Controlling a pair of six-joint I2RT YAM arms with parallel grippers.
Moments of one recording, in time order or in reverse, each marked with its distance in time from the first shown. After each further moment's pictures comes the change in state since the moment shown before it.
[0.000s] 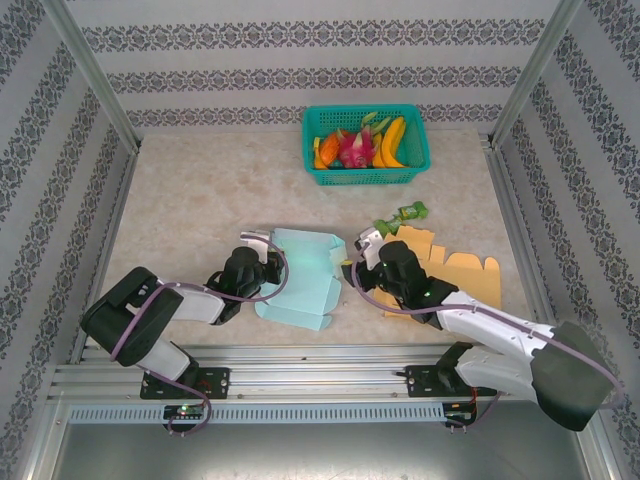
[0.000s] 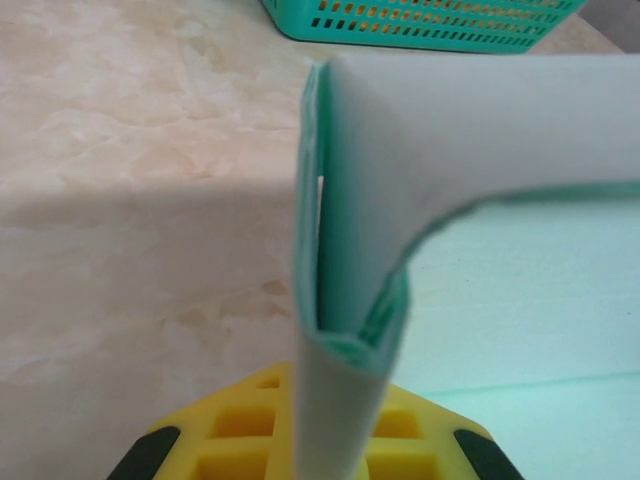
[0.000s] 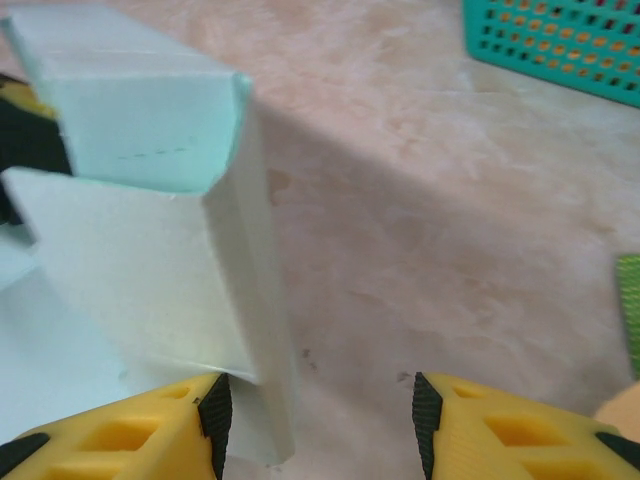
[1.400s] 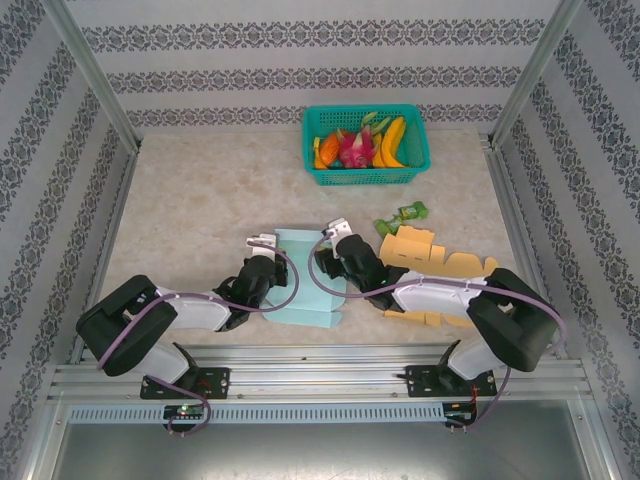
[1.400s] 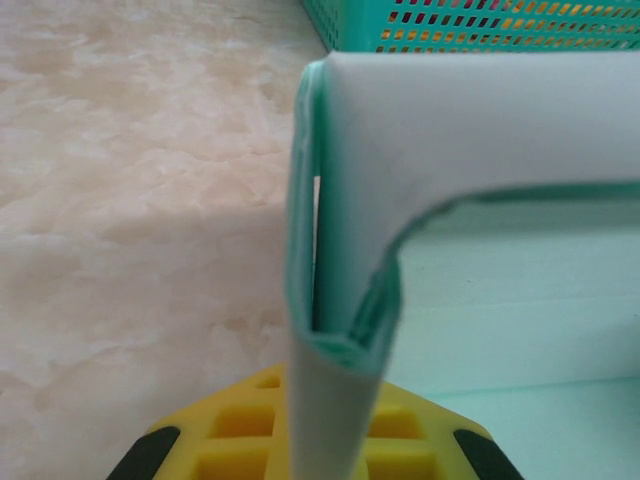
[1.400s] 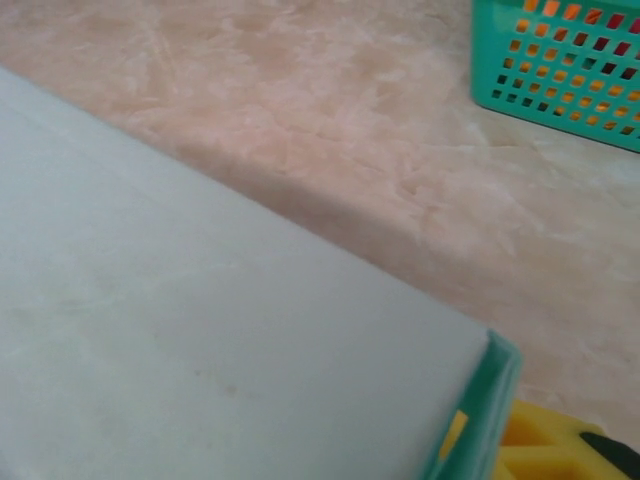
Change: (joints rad) left arm -0.180 -0.053 0.037 -0.124 -0.391 -0.029; right arm 0.140 0.399 0.179 0.234 0.270 0.094
